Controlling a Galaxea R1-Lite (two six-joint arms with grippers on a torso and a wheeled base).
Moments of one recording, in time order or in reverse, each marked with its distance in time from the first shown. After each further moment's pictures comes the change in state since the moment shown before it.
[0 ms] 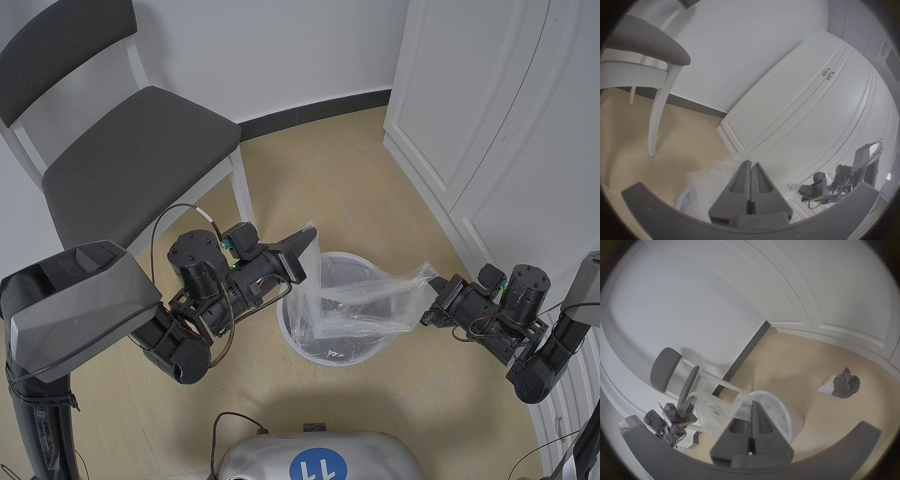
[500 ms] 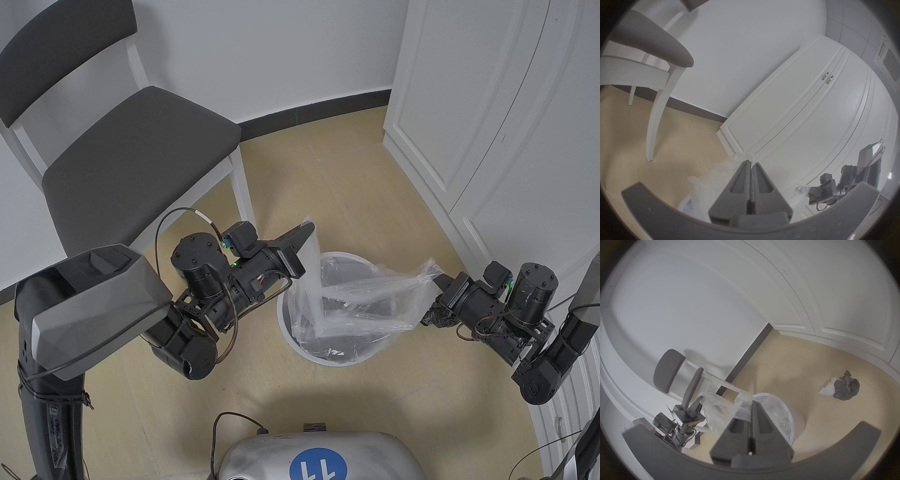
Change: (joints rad) left arm 0.018 0.064 -0.056 -0.069 -0.003 -0.019; right arm 0.002 -0.043 0.023 0.000 0.005 -0.001
